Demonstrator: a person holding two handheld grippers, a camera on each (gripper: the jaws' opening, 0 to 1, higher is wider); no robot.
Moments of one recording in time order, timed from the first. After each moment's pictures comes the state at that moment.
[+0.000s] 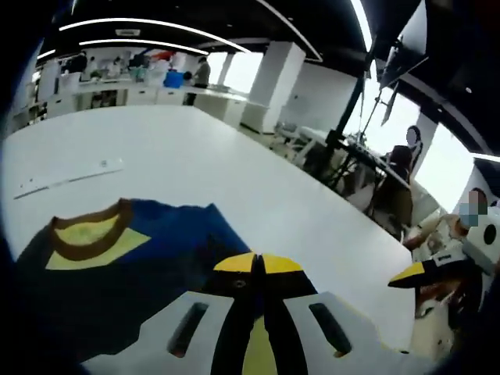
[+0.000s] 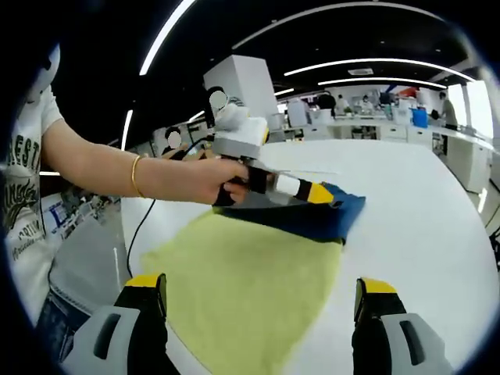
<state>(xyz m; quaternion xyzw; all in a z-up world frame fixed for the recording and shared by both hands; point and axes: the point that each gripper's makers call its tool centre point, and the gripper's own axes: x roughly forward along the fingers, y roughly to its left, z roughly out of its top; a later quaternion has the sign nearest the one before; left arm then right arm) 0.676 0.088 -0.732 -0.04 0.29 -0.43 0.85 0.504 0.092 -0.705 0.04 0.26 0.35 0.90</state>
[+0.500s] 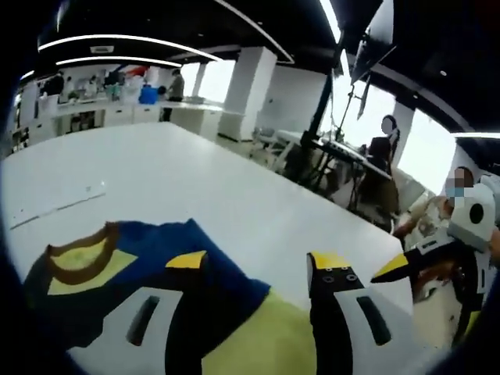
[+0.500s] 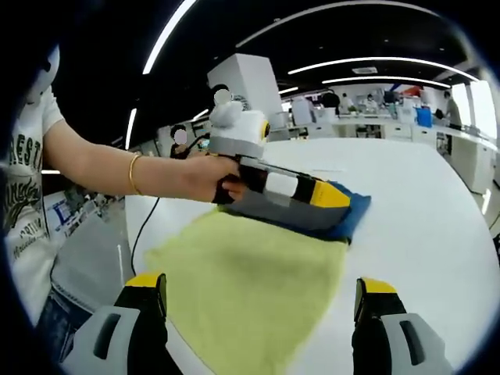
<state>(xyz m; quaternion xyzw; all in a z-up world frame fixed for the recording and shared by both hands) 0.665 0.085 -0.701 -0.02 0.23 -0.48 0.85 0.501 0.098 -0.705 0.03 0.27 0.37 0.89</state>
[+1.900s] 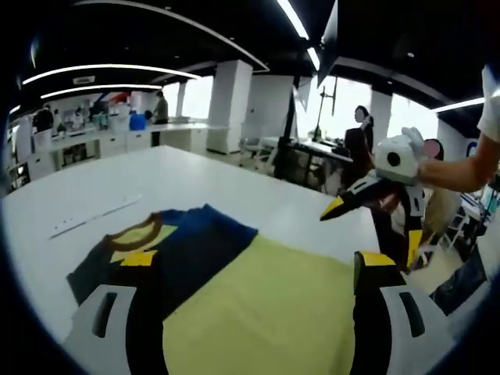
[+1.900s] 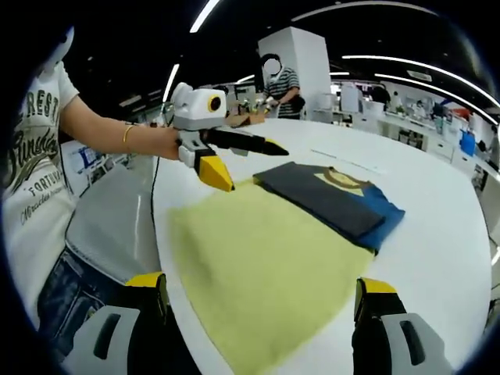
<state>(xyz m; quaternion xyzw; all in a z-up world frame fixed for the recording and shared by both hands) 0.568 0.216 -0.672 0.03 0.18 -0.52 0.84 0.475 0.116 -0.704 -0.08 0.30 0.46 0.83</state>
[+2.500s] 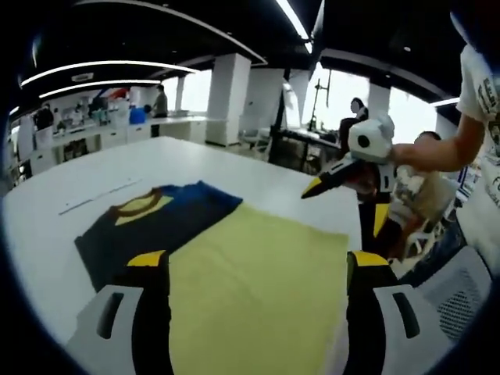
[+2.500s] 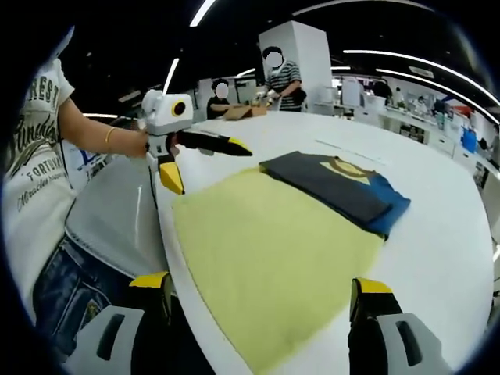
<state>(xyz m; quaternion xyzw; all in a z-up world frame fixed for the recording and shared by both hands) 0.508 0.256 -0.697 0.05 0.20 -0.51 0.83 0.456 0.117 -0.721 -0.09 0.32 0.46 0.83</state>
